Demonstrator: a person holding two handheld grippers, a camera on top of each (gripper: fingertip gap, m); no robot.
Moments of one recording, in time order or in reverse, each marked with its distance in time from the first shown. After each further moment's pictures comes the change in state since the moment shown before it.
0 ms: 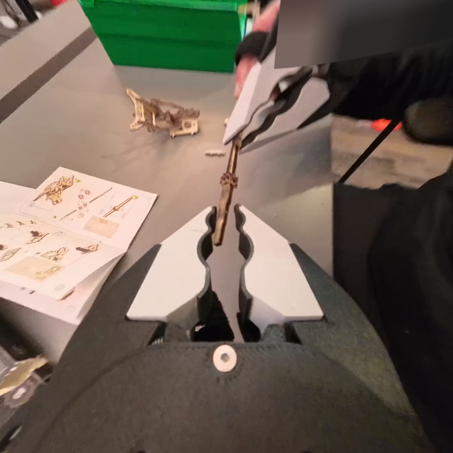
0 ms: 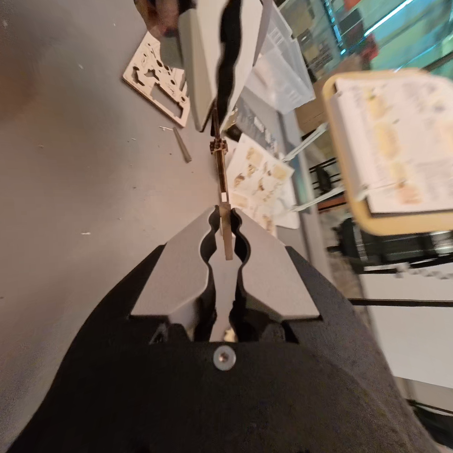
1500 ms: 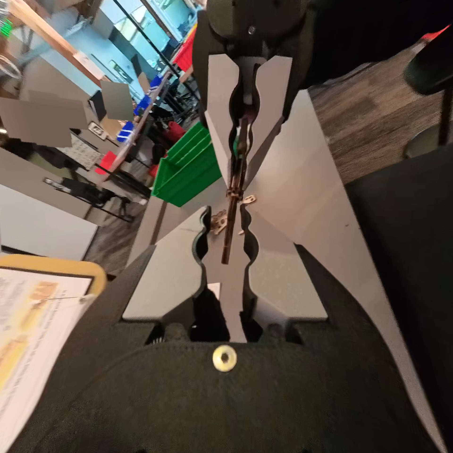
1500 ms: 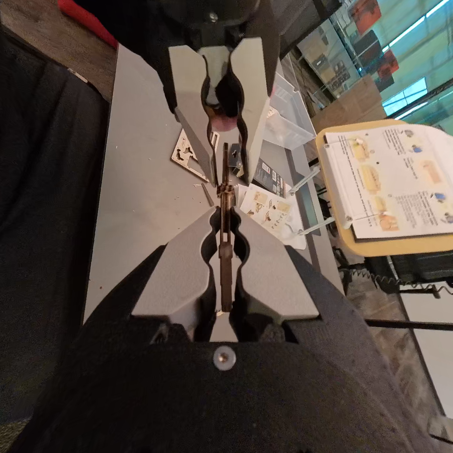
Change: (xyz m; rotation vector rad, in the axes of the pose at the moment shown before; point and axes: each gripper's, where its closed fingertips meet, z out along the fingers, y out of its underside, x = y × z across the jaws) left arm 0.075 -0.089 -0.024 0.214 -0.179 0.721; right arm 0.004 -0.088 -0.079 0.082 -0.088 0.075
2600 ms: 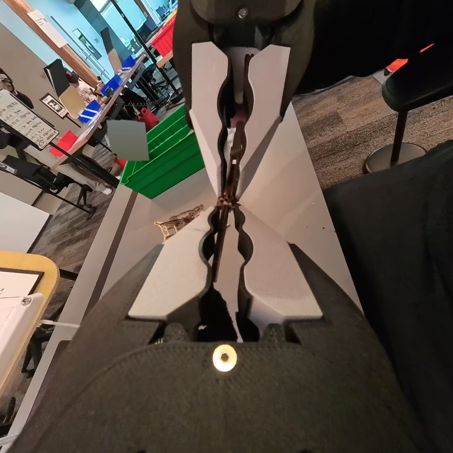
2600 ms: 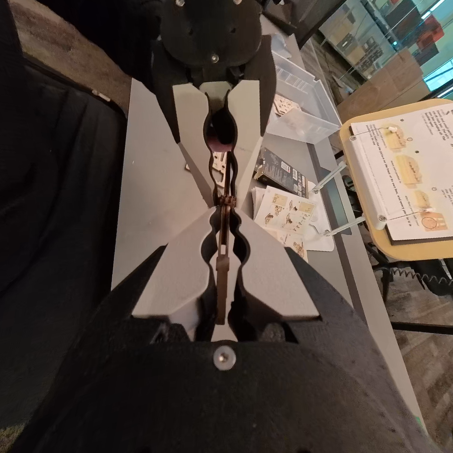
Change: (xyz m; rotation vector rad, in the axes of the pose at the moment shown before) left arm 0.011 0.012 0.010 -0.011 0.097 -0.131; right arm -0.005 -0.008 0.015 -0.008 -0.089 0.105
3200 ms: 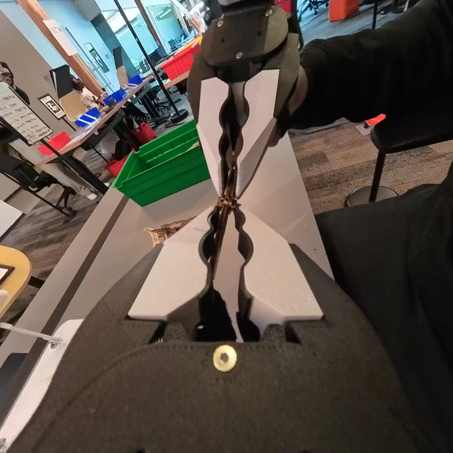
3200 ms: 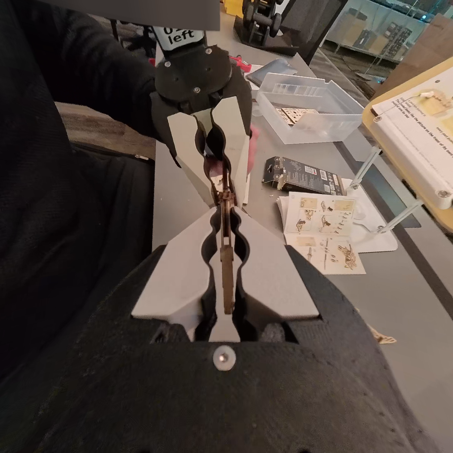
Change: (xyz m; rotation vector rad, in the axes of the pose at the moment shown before) left arm -0.007 -0.005 -0.001 0.113 0.007 -0.137; right arm 0.008 -0.002 -0.004 0.143 -0.113 0.292
